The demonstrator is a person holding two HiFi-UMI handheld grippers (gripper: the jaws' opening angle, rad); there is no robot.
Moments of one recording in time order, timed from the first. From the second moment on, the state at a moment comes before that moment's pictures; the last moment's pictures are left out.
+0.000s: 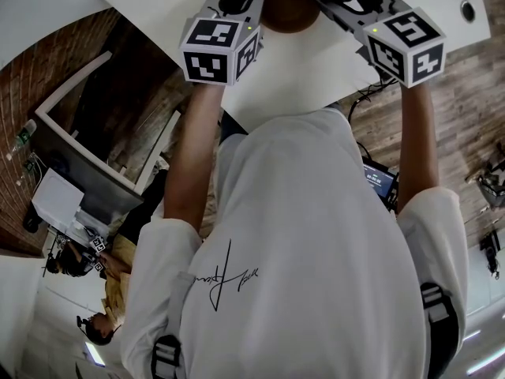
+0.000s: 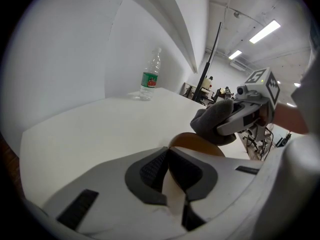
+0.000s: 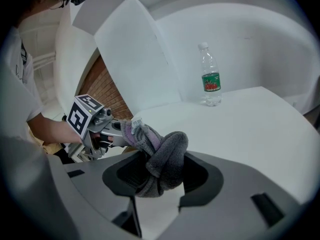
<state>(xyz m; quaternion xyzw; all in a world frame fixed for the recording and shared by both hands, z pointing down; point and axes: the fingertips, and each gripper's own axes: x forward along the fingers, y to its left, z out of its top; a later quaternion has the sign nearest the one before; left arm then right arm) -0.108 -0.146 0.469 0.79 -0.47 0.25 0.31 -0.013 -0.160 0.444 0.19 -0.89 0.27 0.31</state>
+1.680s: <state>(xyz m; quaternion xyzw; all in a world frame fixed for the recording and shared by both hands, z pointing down) -0.114 -0.147 0.467 0.80 -0.46 0.24 0.31 -0.061 -0.170 0.441 0.12 -0.90 0.11 0.41</state>
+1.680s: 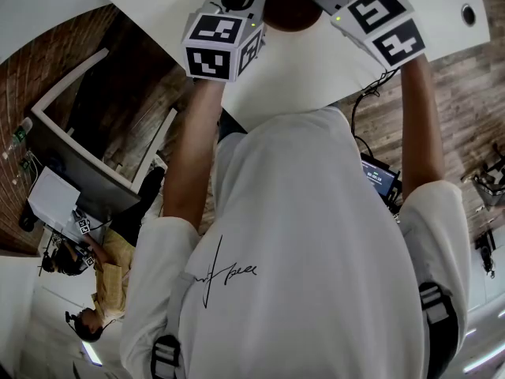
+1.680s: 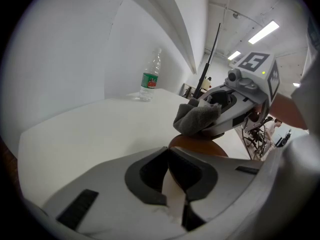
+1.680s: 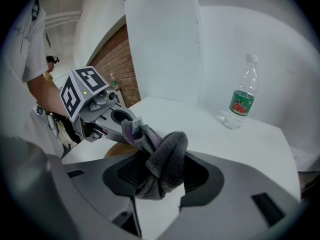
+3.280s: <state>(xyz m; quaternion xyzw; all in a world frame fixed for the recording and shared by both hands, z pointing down) -0.112 -0.150 0.470 0.79 -0.47 0.24 0.31 -0.082 -0.177 0.441 0.13 -0.90 0.05 0.41</state>
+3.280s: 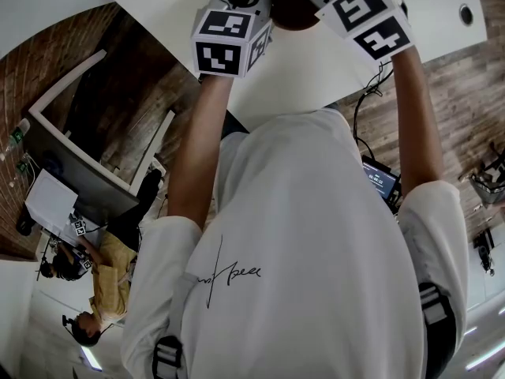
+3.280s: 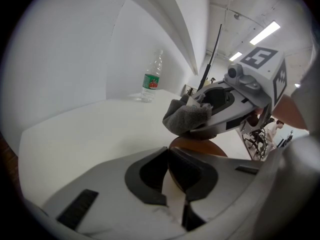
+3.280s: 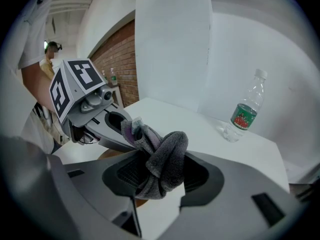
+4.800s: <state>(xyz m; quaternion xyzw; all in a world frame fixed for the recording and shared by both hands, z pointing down) -0.112 -0.147 0.471 0.78 -0.51 0.24 0.28 -0.016 -0.152 0.445 0.24 -0.89 0.16 0.35</state>
